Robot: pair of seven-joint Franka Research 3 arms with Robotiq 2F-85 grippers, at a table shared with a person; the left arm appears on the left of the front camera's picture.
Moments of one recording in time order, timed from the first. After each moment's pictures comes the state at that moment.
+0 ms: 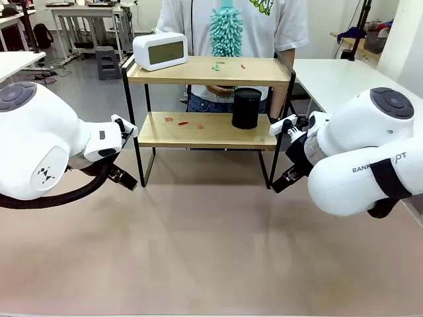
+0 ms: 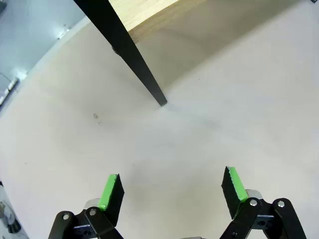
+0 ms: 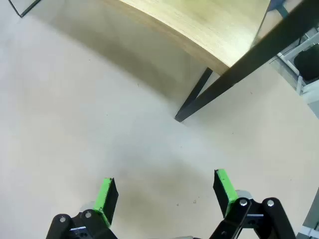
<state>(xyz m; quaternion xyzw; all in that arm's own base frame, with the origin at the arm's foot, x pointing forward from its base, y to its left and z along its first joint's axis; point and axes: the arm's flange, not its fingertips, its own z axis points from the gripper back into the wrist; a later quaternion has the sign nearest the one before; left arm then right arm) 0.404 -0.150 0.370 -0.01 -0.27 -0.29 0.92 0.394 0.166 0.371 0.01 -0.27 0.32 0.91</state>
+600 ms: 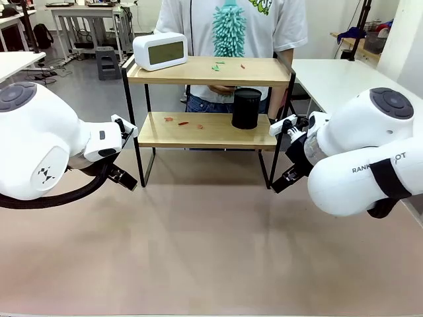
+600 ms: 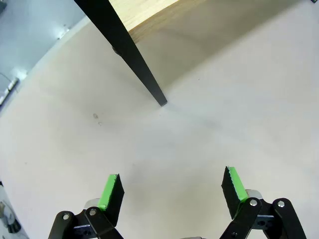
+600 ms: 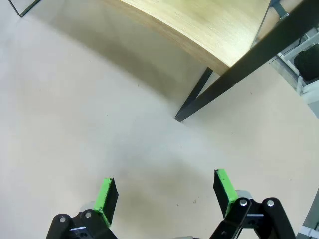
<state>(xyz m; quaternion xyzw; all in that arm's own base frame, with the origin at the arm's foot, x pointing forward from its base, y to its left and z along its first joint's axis) 0.404 -0.150 0.370 -0.01 -0.27 -0.29 0.92 0.394 0.166 0.370 0.01 -0.27 0.32 0.91</state>
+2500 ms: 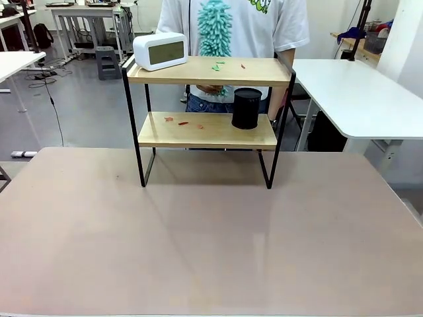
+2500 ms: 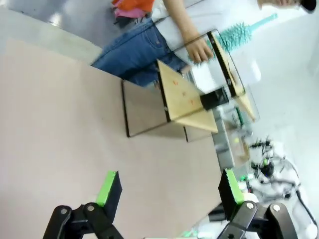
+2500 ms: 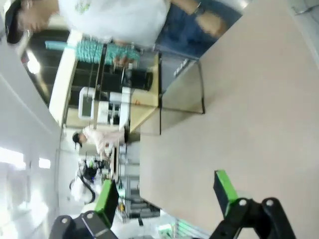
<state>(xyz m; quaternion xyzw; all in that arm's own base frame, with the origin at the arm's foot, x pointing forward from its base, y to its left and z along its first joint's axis) 0.321 0.158 0.495 -0.46 -0.35 0.04 0.82 0.274 -0.214 0.448 0.54 -0.27 -0.14 0.79</state>
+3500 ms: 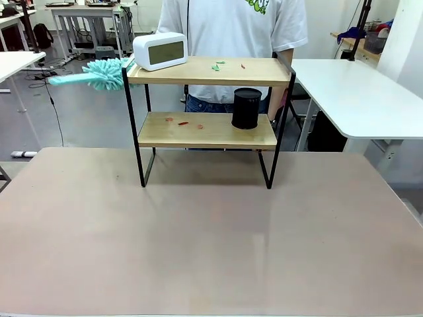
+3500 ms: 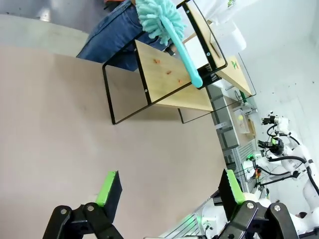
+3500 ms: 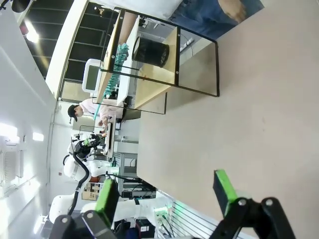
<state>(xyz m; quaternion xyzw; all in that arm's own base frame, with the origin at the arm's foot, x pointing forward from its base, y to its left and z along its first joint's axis) 0.314 0.125 0.522 -0.45 -0.33 0.00 0.83 0.275 -0.189 0.480 0.53 -0.25 -0.08 0.81</state>
